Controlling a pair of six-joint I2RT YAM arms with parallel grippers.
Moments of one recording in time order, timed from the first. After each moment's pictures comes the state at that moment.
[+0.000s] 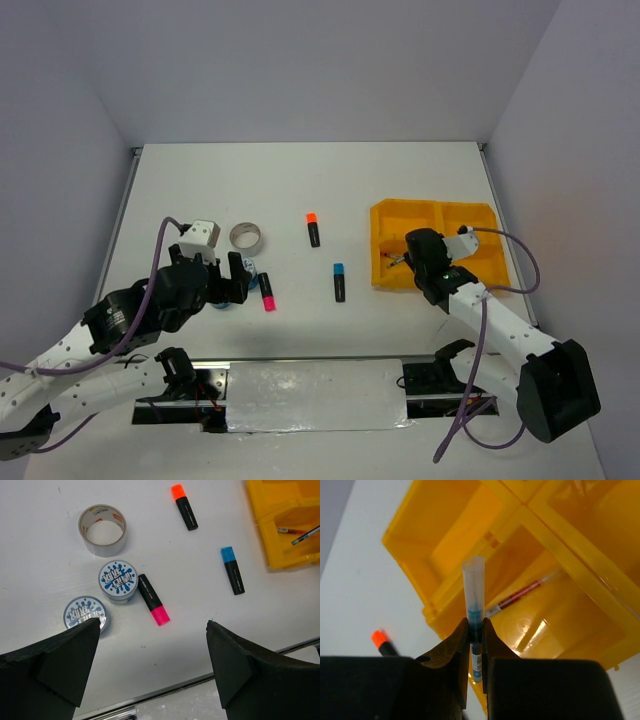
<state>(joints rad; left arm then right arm) -0.97 0.66 0.94 -0.85 -0.56 -0.56 0.40 1.00 0.54 -0.25 0.61 1.18</state>
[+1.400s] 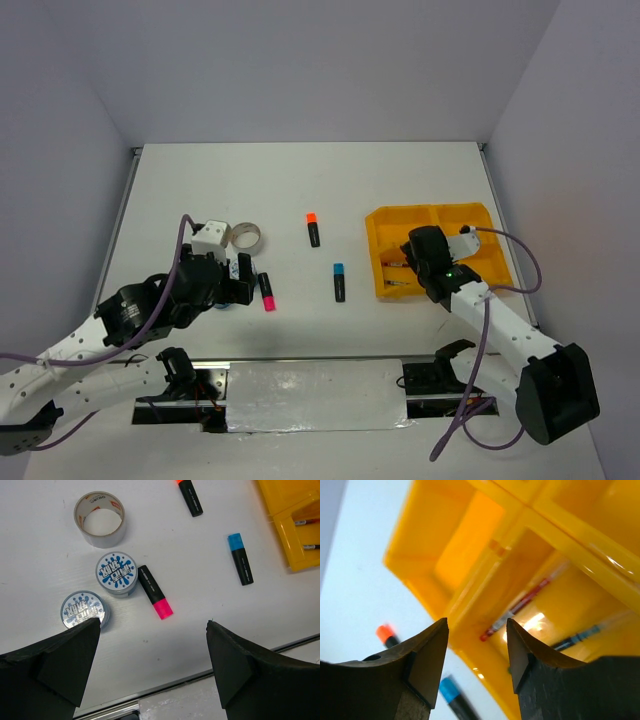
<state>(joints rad) -0.97 0.72 0.94 -0.86 -0.54 -0.55 0.37 1.01 0.52 -0.28 0.53 1.25</state>
